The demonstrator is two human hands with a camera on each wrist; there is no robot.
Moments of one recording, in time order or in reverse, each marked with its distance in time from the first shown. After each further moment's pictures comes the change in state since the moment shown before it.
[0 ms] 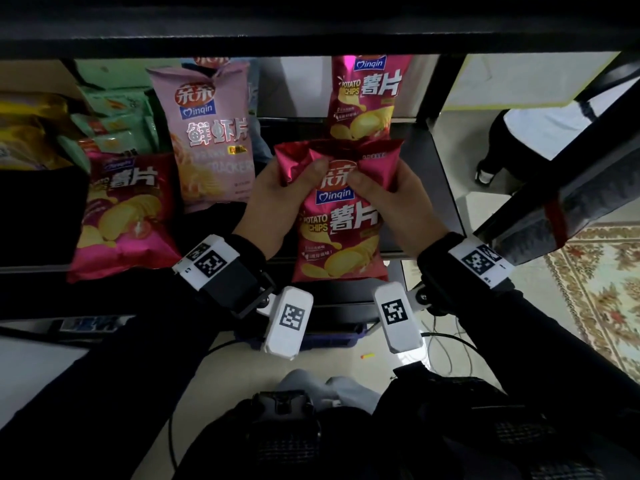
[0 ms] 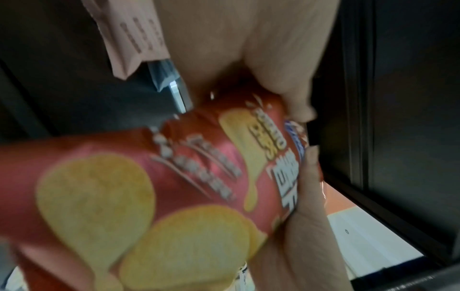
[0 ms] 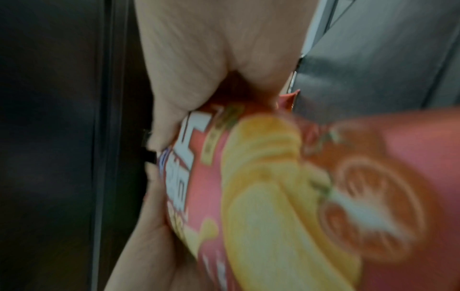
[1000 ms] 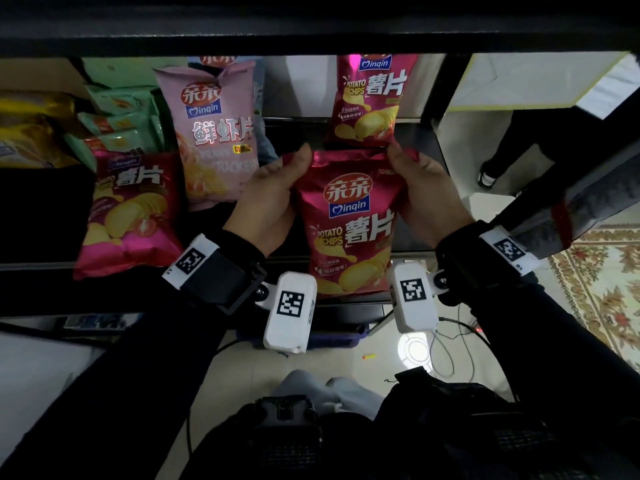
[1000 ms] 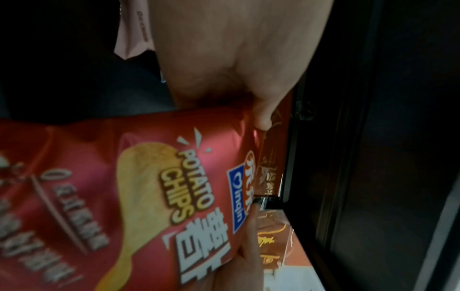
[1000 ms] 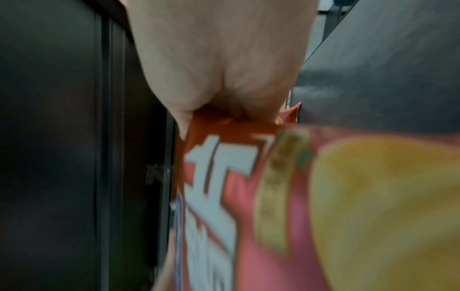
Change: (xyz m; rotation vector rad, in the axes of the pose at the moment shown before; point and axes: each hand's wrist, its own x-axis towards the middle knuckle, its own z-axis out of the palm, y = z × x) left_hand 0.004 0.010 -0.006 -0.243 -0.012 -0.169; right_hand 0.011 -0.011 -0.014 0.207 0.002 0.111
